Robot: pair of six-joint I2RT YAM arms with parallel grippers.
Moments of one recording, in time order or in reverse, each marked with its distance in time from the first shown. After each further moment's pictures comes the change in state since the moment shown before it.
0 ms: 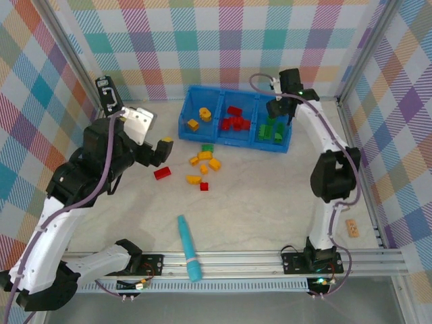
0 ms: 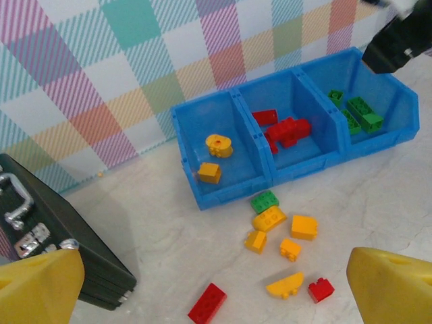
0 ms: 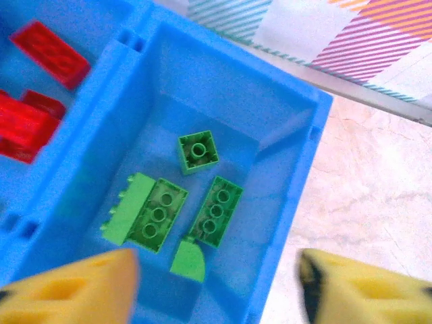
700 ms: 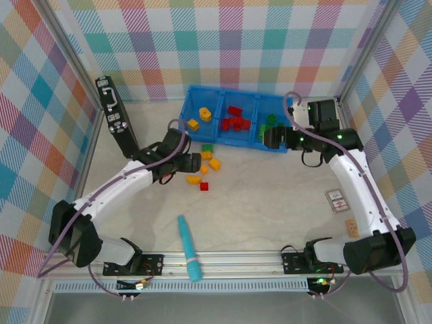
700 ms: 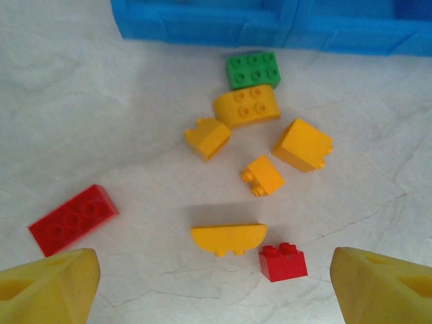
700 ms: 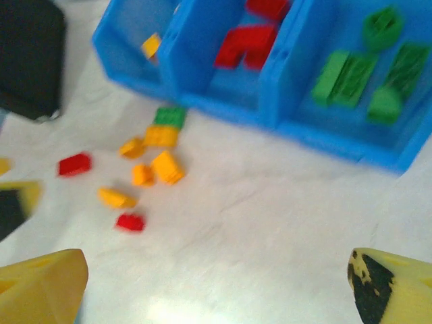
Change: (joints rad) left arm -0.037 0.382 -0.391 0.261 0.013 -0.515; right arm 0.010 -0.695 -0.505 -0.173 -0.494 0.389
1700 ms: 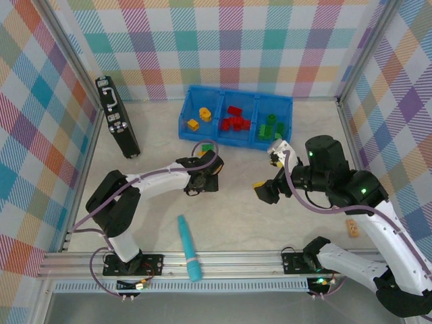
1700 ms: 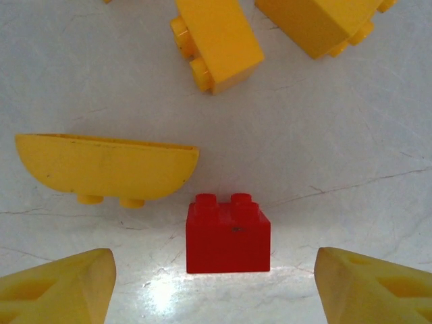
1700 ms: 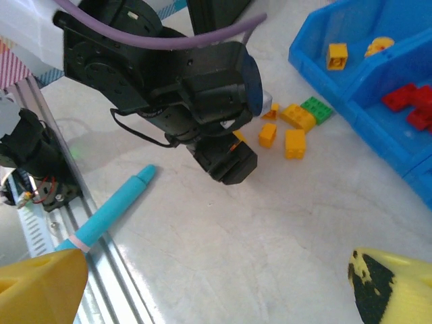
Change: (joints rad) left arm -0.182 0.333 -0.011 0.038 -0.013 -0.351; right arm 0.412 -0.362 -0.102 -0.051 0.026 -0.327
